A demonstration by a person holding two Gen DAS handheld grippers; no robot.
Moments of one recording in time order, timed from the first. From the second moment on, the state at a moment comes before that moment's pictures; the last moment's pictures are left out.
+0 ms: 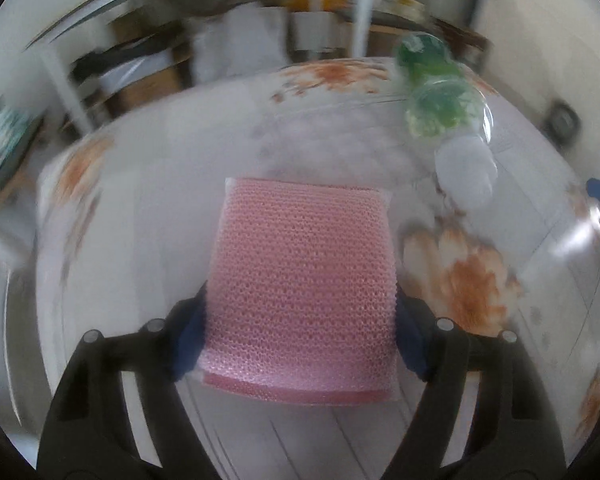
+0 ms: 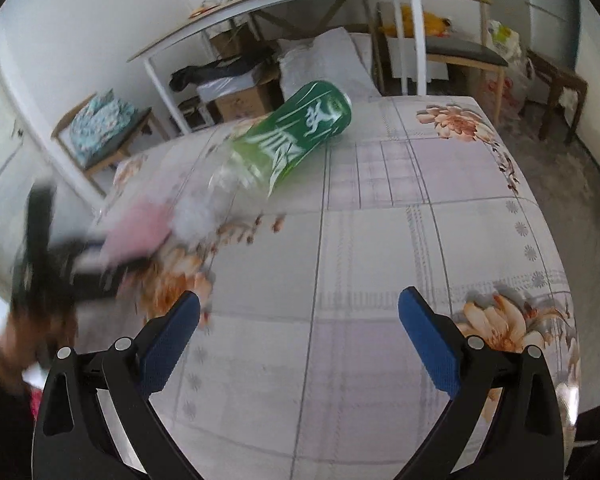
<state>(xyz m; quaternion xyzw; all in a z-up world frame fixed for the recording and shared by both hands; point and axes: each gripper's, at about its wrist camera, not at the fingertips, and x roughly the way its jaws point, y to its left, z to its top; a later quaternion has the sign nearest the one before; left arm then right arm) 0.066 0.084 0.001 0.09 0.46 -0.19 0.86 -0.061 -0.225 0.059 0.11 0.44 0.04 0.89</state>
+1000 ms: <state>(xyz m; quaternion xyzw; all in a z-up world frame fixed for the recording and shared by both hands) 0.012 0.071 -0.004 0.08 0.44 -0.17 0.88 0.152 -0.206 0.014 0.14 0.53 -0.14 0.83</state>
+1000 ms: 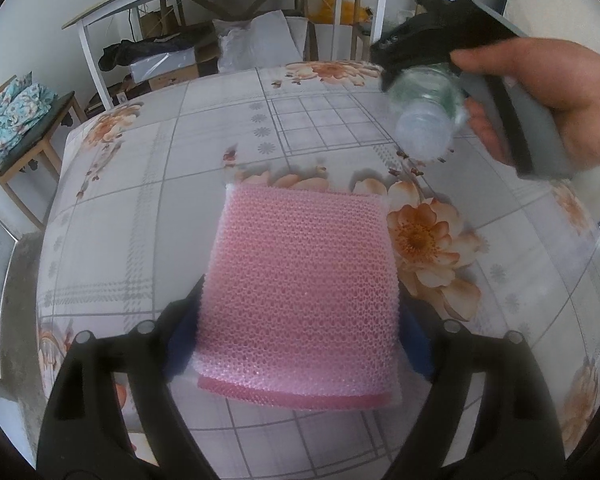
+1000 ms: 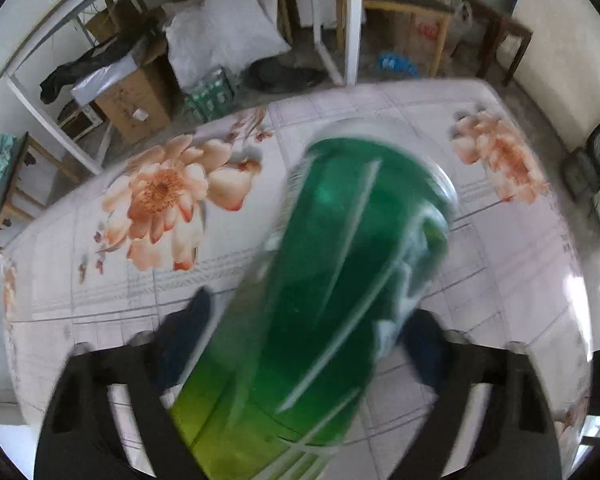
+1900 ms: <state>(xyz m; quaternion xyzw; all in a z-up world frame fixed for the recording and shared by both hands) -0.170 0.244 0.120 -0.02 0.32 -0.04 0.95 -0.056 -0.084 0.166 0.04 0.38 0.14 0.92</state>
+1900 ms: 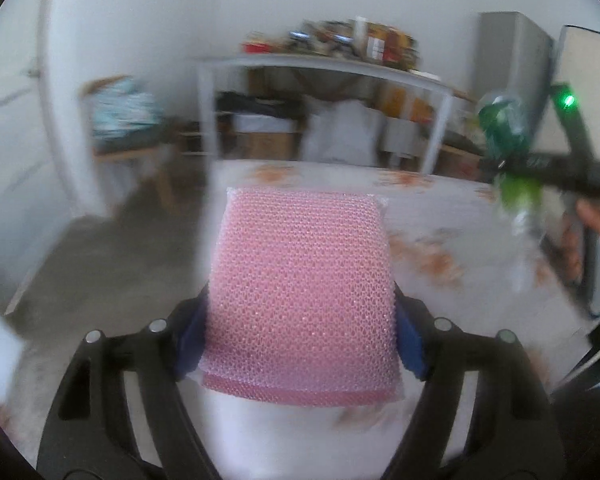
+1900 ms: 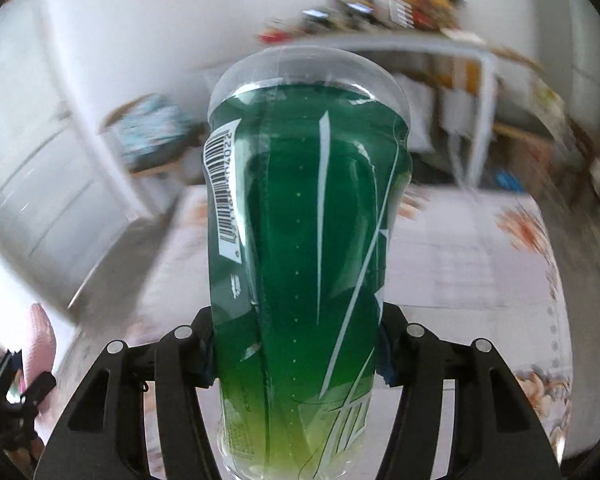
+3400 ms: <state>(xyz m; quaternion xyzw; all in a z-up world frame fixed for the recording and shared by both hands) -0.597 0.494 -0.128 -0.30 0.39 0.31 0.81 -0.400 0.411 -0.166 -0.27 0.60 0.44 0.61</state>
